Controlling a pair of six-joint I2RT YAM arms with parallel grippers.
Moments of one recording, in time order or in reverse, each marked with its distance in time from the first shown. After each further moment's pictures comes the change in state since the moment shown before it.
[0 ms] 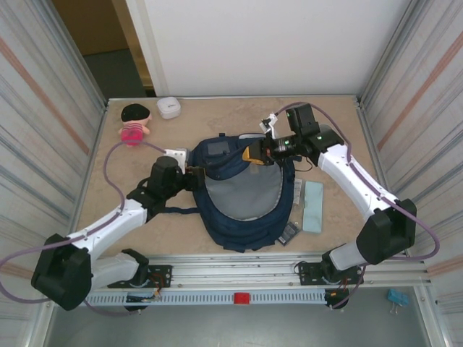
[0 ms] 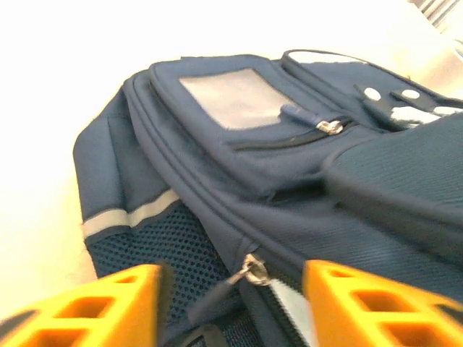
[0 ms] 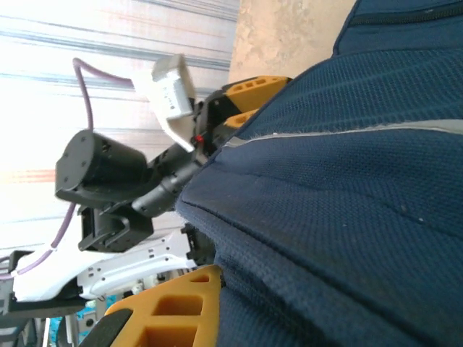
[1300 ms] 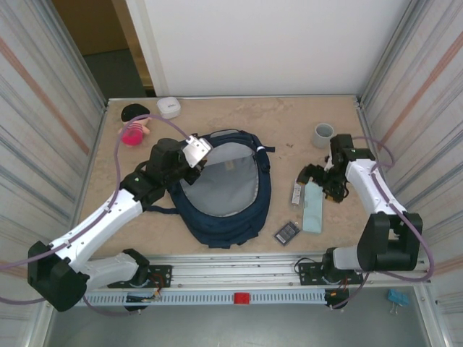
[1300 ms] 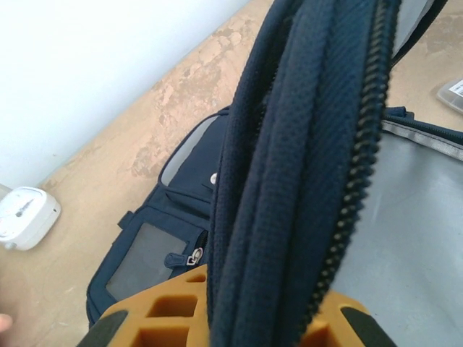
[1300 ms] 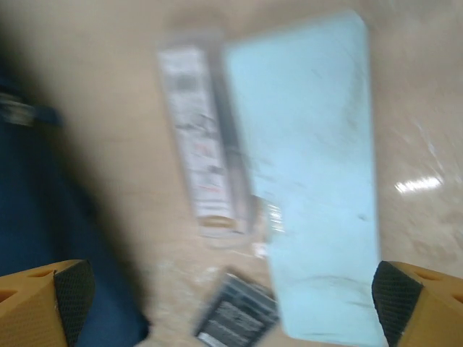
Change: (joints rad) left arm -0.080 0.002 0.326 -0.298 -0.022 0.670; right arm -0.419 -0.088 -0.309 -0.436 0.709 -0.258
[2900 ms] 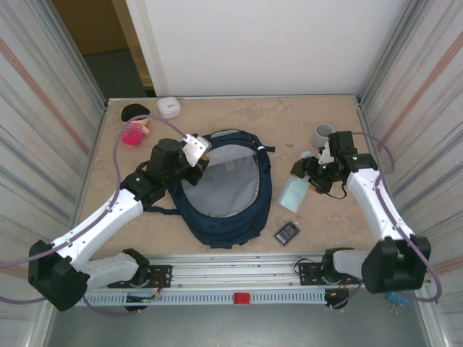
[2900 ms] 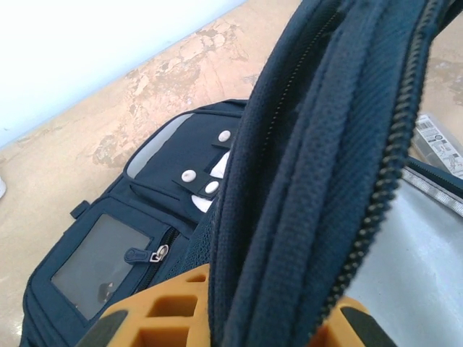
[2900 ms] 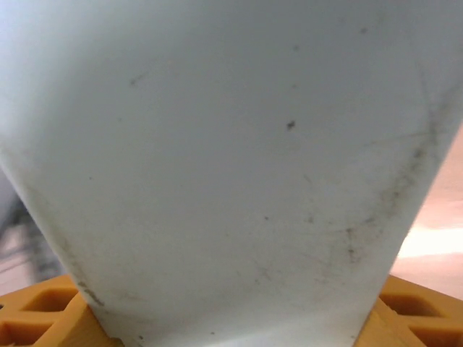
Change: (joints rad) left arm -0.010 0.007 -0.018 0.022 0.055 -0.180; right arm 0.129 -0.179 0.025 0.146 -0.261 0.224
